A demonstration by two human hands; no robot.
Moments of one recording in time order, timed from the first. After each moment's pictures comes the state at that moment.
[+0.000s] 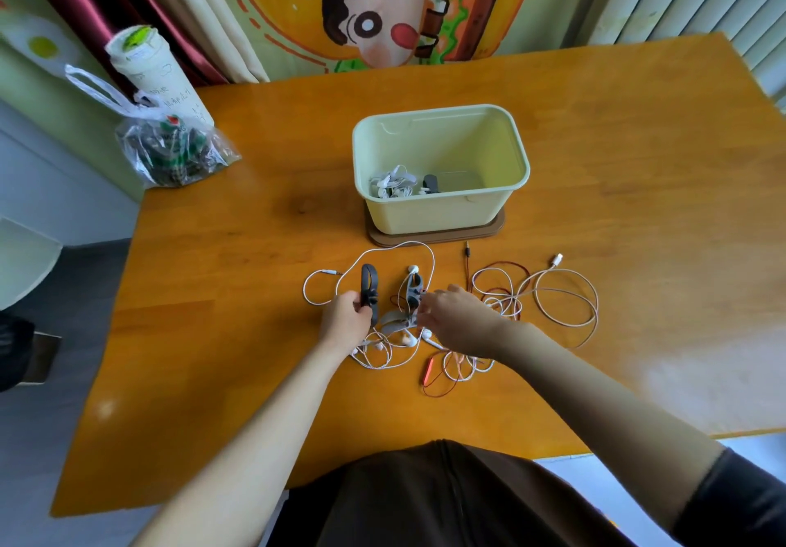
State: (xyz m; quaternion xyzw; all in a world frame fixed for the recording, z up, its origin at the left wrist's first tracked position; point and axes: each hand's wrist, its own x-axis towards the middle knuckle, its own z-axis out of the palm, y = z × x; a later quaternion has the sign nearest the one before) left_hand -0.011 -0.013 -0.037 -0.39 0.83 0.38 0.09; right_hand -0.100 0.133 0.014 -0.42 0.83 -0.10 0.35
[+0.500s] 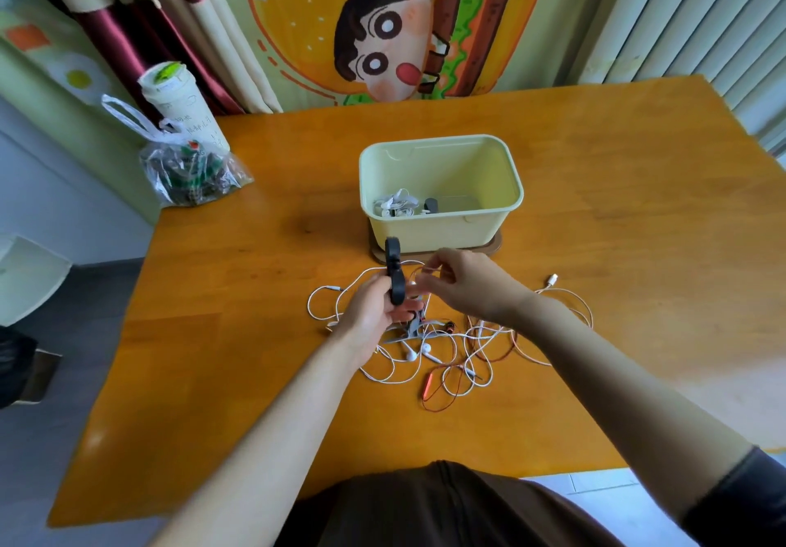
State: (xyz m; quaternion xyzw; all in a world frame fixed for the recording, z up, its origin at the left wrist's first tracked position) left_hand -0.026 0.018 0.032 -0.38 0.50 0.78 -0.01; right_hand -0.125 0.131 0.062 -0.37 0.86 -0.26 0.25
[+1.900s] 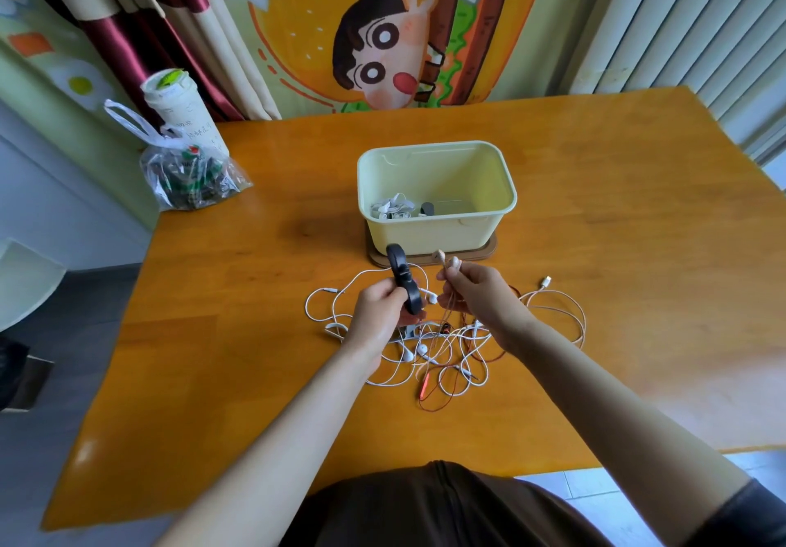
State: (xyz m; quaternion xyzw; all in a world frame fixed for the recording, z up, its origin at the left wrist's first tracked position) left_hand -0.024 0.036 0.035 -0.38 0.61 0.69 -0.02; right_hand -0.107 0.148 0.049 -0.10 0.73 -0.57 0.35
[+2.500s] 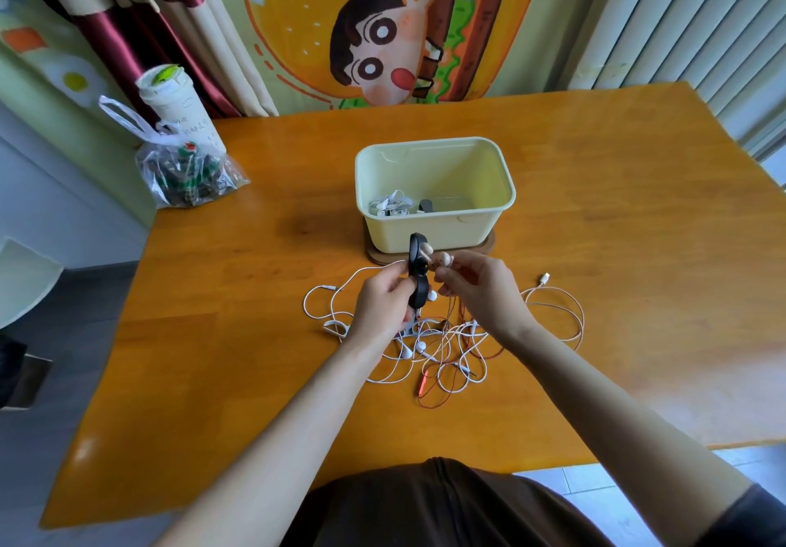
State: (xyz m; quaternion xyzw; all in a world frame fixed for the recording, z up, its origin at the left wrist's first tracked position) left_hand -0.025 0.038 0.045 -0.32 0.67 0.67 -0.05; right_hand -0.105 0.156 0.049 -0.25 0.82 -0.48 0.17
